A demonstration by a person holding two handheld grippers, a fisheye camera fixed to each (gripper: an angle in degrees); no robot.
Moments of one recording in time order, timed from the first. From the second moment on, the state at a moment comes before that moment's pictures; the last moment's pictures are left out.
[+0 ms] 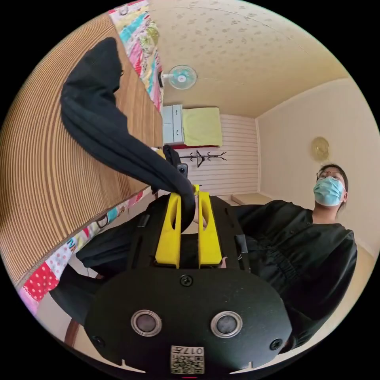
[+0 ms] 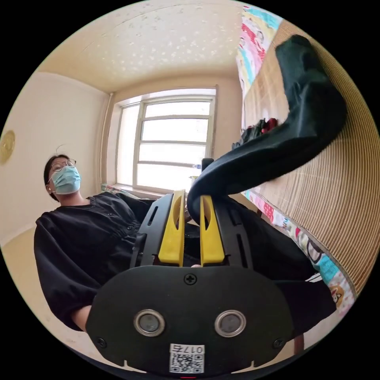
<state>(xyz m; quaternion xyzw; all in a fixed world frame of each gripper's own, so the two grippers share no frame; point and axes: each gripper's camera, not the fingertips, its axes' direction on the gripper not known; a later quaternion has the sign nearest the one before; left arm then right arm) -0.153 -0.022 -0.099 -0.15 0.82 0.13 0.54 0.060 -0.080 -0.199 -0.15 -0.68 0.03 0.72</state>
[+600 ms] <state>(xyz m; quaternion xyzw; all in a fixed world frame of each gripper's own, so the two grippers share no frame) -0.218 -0.048 -0.475 0.20 0.77 0.34 0.49 -0.044 -0.123 -0.569 0.14 -0.59 -0.37 0.71</state>
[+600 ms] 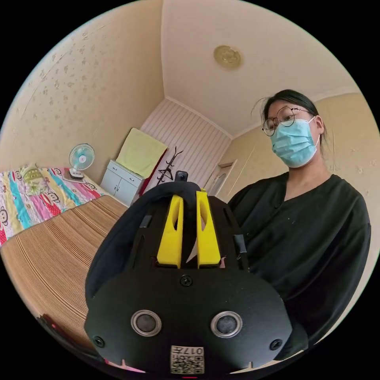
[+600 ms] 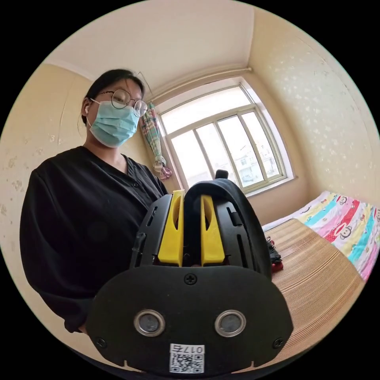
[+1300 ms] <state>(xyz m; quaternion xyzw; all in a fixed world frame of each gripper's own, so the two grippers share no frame) -0.018 -0.135 -0.162 -0.17 0.60 0.19 0.76 -0.066 -0.182 -0.223 -0.17 -0.32 -0.12 0.92</state>
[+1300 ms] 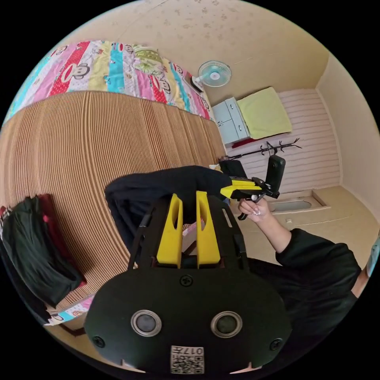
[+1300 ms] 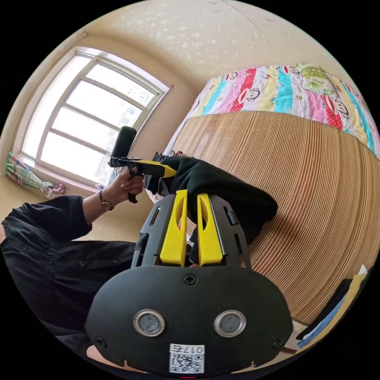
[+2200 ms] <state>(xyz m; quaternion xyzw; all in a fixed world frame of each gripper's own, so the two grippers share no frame) -0.039 -0.147 0.039 -0.36 0.51 0.13 0.77 -0.013 -0.146 -0.093 -0.35 -0.25 0.18 0.88</state>
